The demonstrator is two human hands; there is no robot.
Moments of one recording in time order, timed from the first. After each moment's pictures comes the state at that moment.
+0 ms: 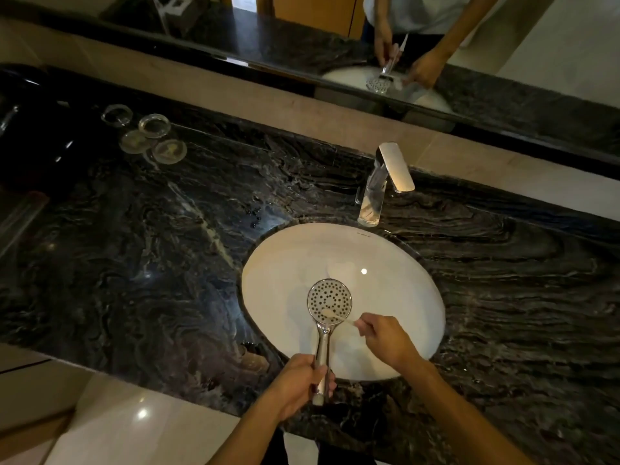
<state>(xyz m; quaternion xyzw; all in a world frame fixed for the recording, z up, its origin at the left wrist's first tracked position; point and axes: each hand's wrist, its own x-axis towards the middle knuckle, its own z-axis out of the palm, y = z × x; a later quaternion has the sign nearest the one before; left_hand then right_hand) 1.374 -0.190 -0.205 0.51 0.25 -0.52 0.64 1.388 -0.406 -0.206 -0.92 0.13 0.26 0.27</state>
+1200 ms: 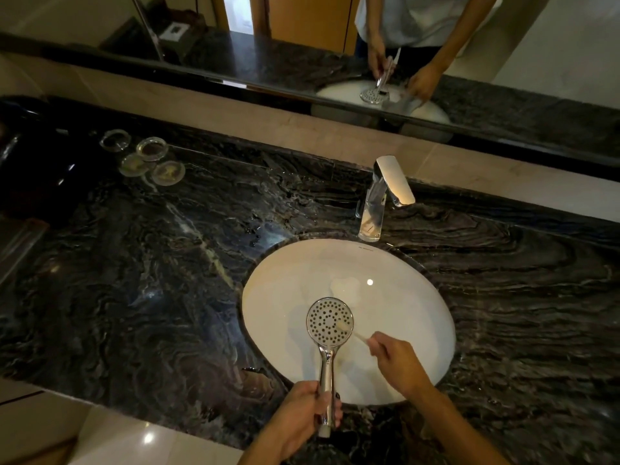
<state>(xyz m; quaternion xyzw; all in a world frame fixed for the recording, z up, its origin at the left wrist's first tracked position) 1.369 -0.190 -0.206 0.49 0.29 -0.49 0.66 1.375 -0.410 -0.222 -0.91 0.16 0.21 0.33</state>
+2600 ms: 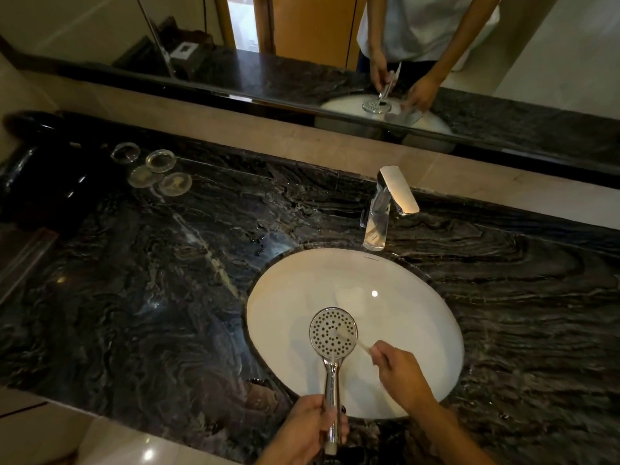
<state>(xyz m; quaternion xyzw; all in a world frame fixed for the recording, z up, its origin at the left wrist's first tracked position) 1.364 -0.185 -0.222 0.49 0.28 -0.48 0.67 1.378 -0.397 -0.214 -0.92 0.16 0.21 0.31</state>
